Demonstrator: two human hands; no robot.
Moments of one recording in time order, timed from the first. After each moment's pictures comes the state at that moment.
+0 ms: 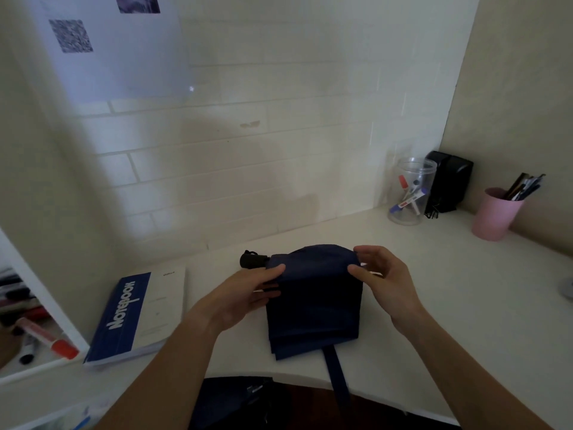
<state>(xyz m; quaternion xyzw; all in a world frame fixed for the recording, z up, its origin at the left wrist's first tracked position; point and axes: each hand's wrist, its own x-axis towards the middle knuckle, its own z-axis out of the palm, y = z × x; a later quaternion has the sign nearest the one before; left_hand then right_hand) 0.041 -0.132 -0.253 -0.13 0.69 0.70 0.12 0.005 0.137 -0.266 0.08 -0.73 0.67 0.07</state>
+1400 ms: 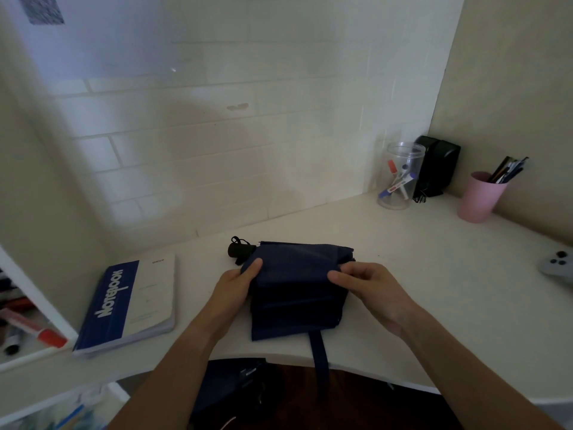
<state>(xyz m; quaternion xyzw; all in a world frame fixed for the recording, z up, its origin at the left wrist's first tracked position) 0.055 -0.128 -0.291 -0.14 0.72 0.68 -0.01 0.037 0.137 -0.275 0.13 -0.68 0.71 -0.12</state>
